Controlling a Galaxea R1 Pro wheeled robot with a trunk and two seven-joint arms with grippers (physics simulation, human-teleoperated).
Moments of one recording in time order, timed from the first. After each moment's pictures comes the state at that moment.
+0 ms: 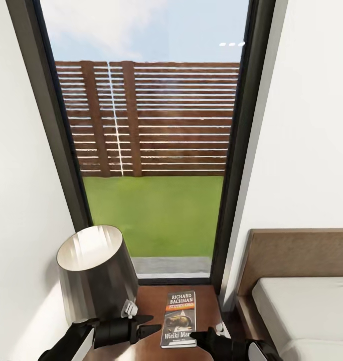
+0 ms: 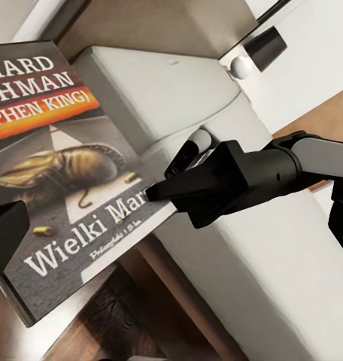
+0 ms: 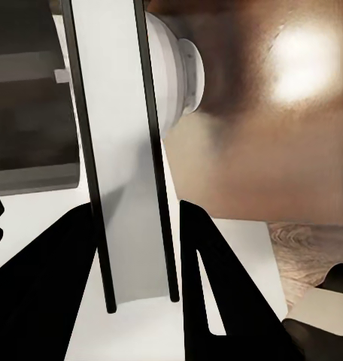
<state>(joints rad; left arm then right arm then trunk) -0.38 0.09 -0.17 -0.67 0.27 0.30 -1.16 -0.41 -0.01 -0.10 -0.39 -0.49 0.71 0.72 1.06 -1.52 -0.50</state>
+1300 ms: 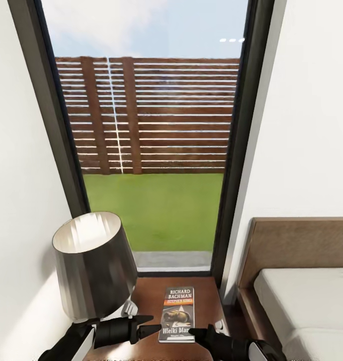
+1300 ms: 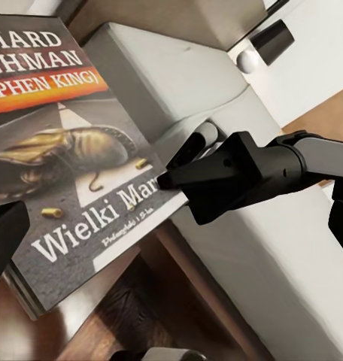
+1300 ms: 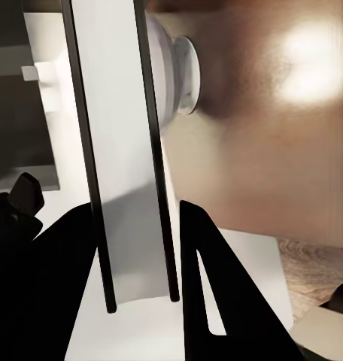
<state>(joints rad) -0.38 0.09 -0.17 -0.67 0.27 0.30 -1.16 -0.41 -0.01 -0.10 -0.39 -0.49 0.71 0.80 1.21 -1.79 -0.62</state>
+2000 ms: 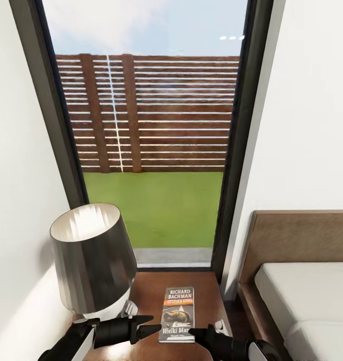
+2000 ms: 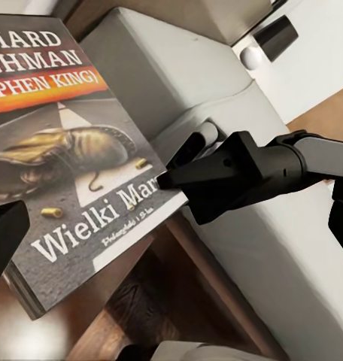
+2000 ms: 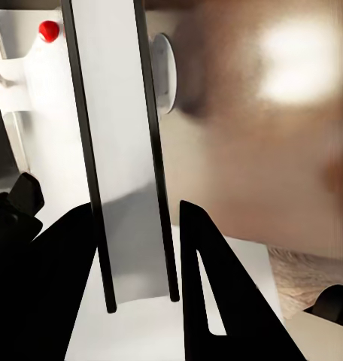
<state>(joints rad) -0.38 0.09 -0.17 -0.67 0.27 0.30 -1.16 -0.41 -0.01 -0.10 -0.39 -0.49 0.71 0.80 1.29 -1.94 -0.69</state>
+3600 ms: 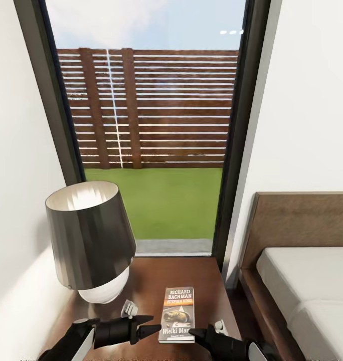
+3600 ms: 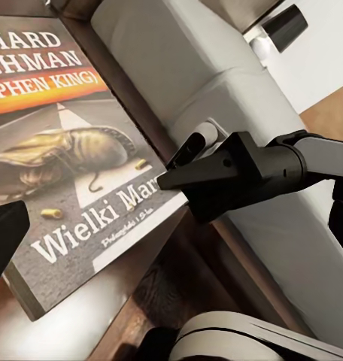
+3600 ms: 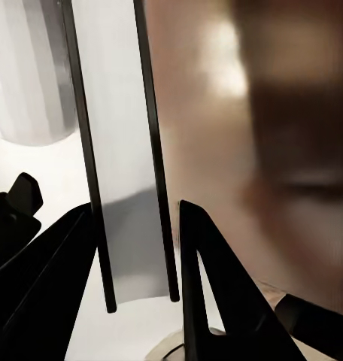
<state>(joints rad) -0.38 0.09 -0.17 -0.67 0.27 0.29 -1.16 -0.41 -0.01 -0.10 -0.39 -0.49 0.71 0.79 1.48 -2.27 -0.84</state>
